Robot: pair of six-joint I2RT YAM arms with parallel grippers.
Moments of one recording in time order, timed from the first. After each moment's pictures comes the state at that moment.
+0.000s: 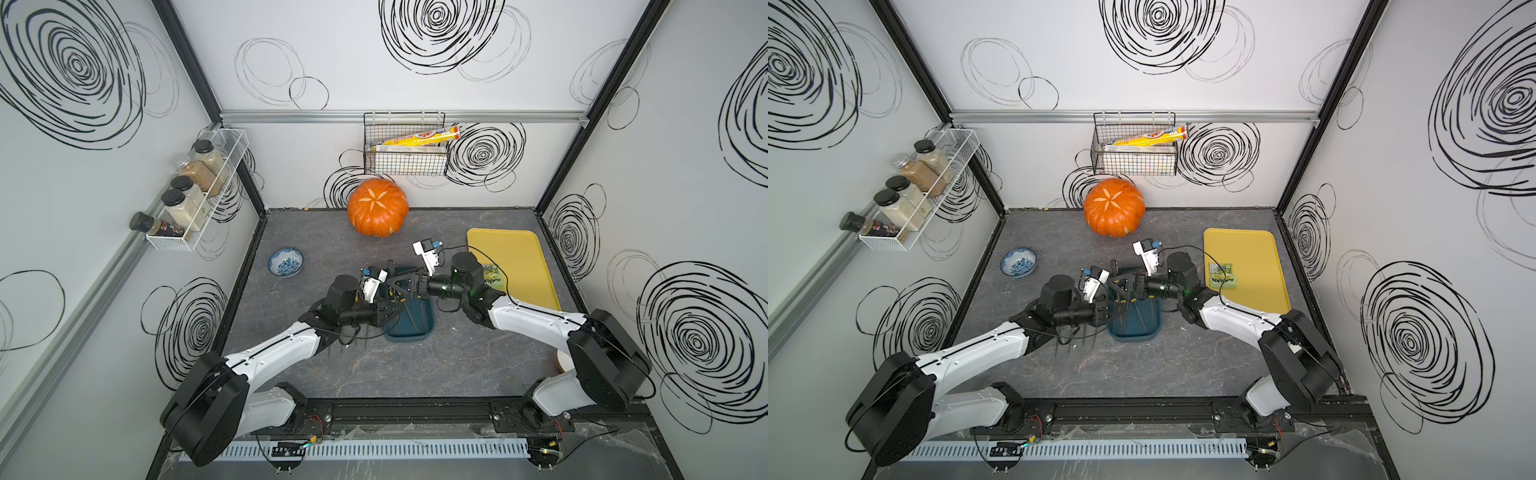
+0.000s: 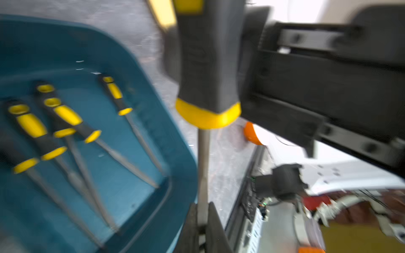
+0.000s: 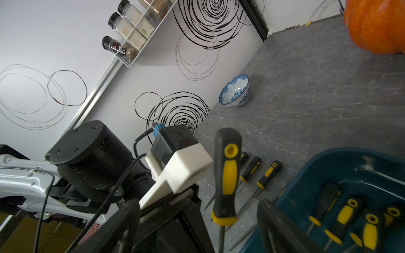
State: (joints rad) left arm -0.55 1.23 0.58 0.10 0.55 -0.61; right arm 0.69 1.47 0.79 0.48 -0.62 0.67
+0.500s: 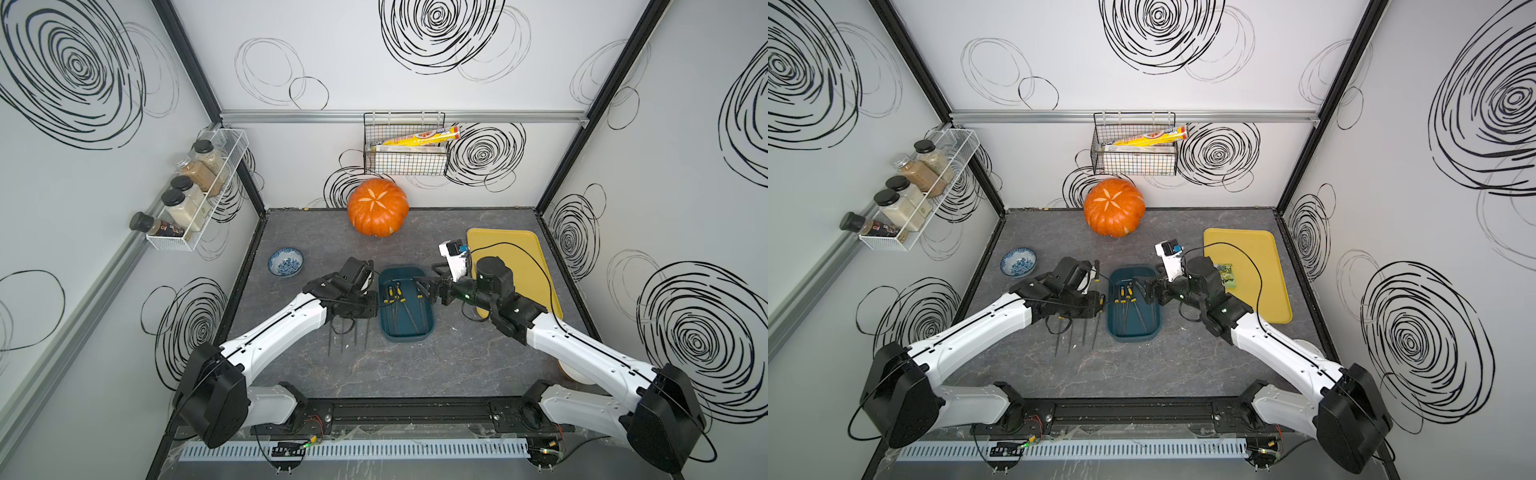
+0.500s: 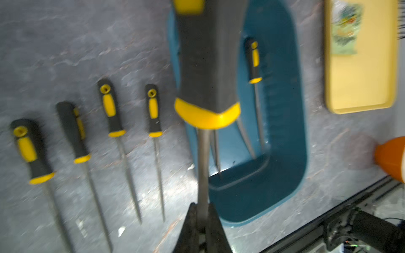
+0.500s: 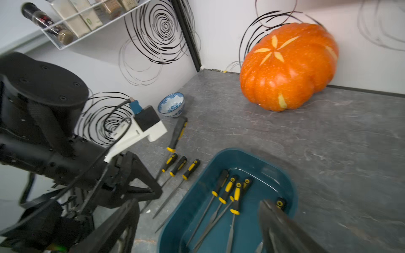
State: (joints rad) left arm -0.55 1.33 0.97 -0.75 0.11 -0.55; right arm 0.68 1.12 0.73 0.08 -0.22 0.28
